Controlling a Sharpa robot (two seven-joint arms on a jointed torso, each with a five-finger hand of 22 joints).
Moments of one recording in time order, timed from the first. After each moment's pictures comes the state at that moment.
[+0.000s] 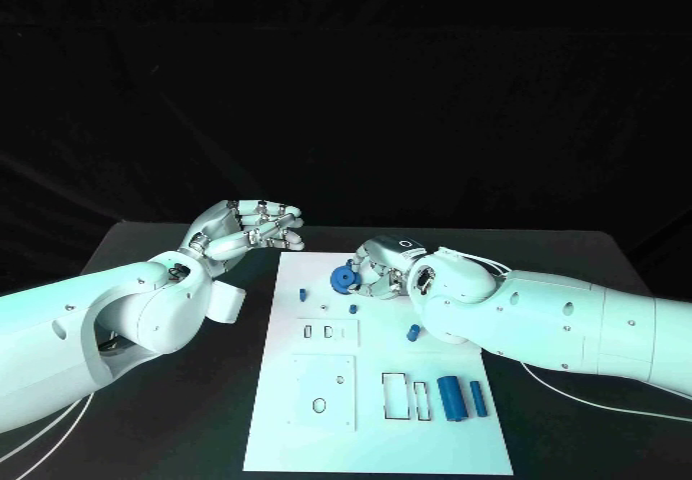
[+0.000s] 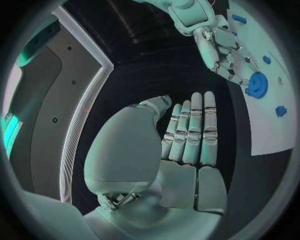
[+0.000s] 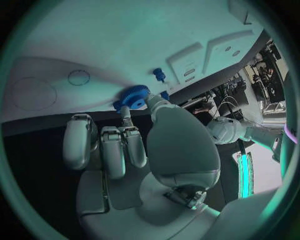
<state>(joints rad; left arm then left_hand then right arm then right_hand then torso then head) 1.25 -0.96 -0.02 1.65 -0.13 -0.27 0.41 1.46 -0.17 0.47 0.20 0.19 0.90 0.22 0.28 0.21 1.12 0.15 0.07 0.06 1.10 0.10 0.35 0.33 0.17 1.00 0.19 0.38 0.13 1.27 -0.59 -0.16 1.40 -1.56 -0.37 -0.29 1.25 -0.17 0.26 0.29 0.22 0.88 0.16 0.21 0.43 1.47 0.08 1.51 1.31 1.46 0.01 1.57 1.31 0.09 1.41 0.10 1.31 1.27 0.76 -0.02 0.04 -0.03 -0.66</state>
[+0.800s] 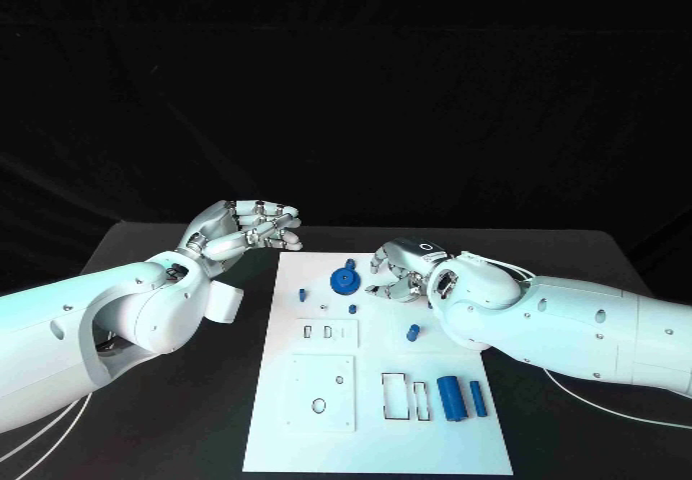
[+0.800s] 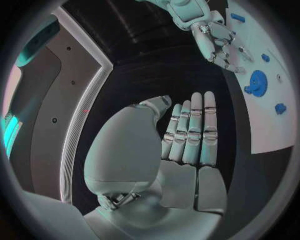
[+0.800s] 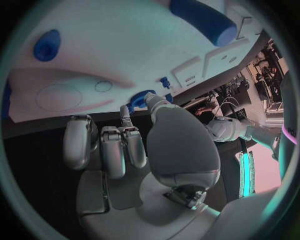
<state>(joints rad) 1.25 -0.96 -0.02 1.65 -0.13 -0.27 0.41 1.46 -0.17 0.47 0.20 0.19 0.90 0.22 0.28 0.21 1.12 0.15 0.07 0.06 1.10 0.10 0.35 0.33 0.17 1.00 0.19 0.39 0.13 1.27 -0.68 -0.17 1.47 -1.57 -0.40 -0.31 1.25 -0.17 0.26 0.29 0.22 0.90 0.15 0.21 0.43 1.46 0.07 1.51 1.31 1.46 0.01 1.57 1.31 0.09 1.41 0.10 1.31 1.28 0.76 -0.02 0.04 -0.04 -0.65</state>
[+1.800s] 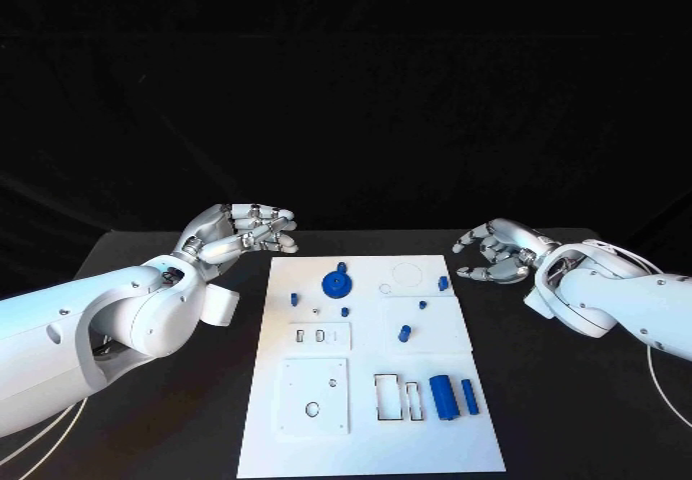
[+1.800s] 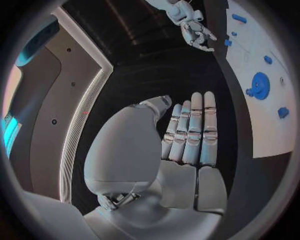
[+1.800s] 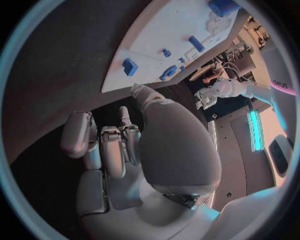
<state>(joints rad) 1.25 -0.95 -0.03 1.63 -0.13 -0.26 0.41 1.46 -0.17 0.47 0.20 0.19 0.89 0.22 0.28 0.21 1.12 0.15 0.07 0.06 1.10 0.10 0.35 0.33 0.17 0.99 0.19 0.39 0.13 1.30 -1.02 -0.17 1.43 -1.13 -0.41 0.09 1.44 -0.25 0.32 0.18 0.27 0.89 0.17 0.15 0.43 1.46 0.08 1.45 1.31 1.47 0.00 1.56 1.31 0.09 1.37 0.11 1.23 1.19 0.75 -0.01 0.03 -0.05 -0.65</state>
